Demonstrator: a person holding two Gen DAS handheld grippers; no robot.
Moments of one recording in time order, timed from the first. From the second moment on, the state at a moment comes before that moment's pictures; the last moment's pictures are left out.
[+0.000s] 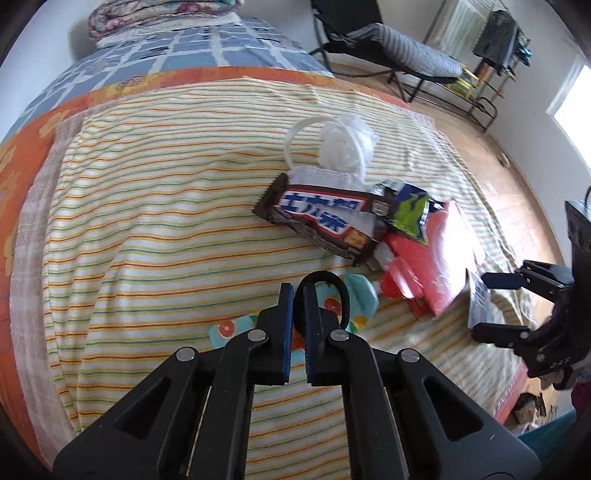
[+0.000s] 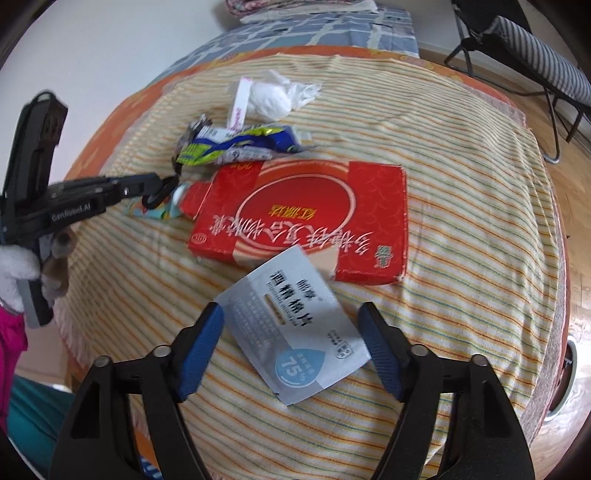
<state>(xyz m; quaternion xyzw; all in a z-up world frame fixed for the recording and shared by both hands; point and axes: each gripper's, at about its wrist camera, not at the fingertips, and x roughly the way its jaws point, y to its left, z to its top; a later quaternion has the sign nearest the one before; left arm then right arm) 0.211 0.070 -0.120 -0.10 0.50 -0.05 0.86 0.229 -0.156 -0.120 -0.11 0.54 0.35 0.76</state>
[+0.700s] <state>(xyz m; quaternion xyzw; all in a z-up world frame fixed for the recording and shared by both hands) 0.209 0.072 -0.112 -0.08 0.48 -0.03 0.87 0.208 -0.146 -0.125 -0.20 0.51 0.34 0.77</state>
